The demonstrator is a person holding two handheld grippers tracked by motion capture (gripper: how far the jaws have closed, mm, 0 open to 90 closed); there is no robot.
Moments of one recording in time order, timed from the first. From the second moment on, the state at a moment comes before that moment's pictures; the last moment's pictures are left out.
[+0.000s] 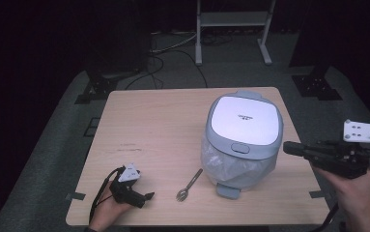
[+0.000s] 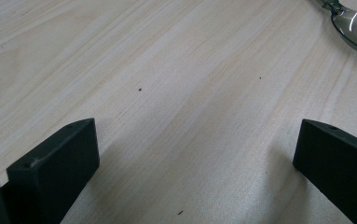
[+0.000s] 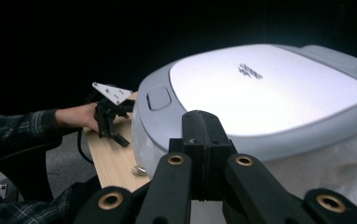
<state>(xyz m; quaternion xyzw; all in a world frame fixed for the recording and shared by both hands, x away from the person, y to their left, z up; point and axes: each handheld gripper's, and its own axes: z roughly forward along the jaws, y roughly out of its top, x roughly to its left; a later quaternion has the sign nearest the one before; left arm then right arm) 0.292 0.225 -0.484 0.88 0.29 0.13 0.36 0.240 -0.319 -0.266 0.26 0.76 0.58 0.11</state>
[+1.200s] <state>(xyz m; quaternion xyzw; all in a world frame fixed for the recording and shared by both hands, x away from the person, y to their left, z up) 0.292 0.225 -0.484 0.88 0.29 0.13 0.36 0.262 -0.251 -0.262 0.21 0.79 0.57 0.08</state>
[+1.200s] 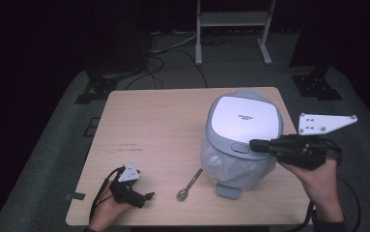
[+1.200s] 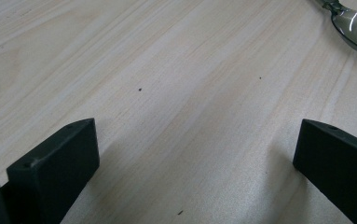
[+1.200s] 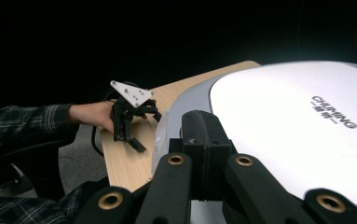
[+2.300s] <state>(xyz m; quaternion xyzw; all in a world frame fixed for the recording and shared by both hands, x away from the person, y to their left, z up) 0.292 0.225 -0.484 0.88 0.29 0.13 0.36 0.261 -0.235 -0.268 0.21 0.81 0.54 0.10</state>
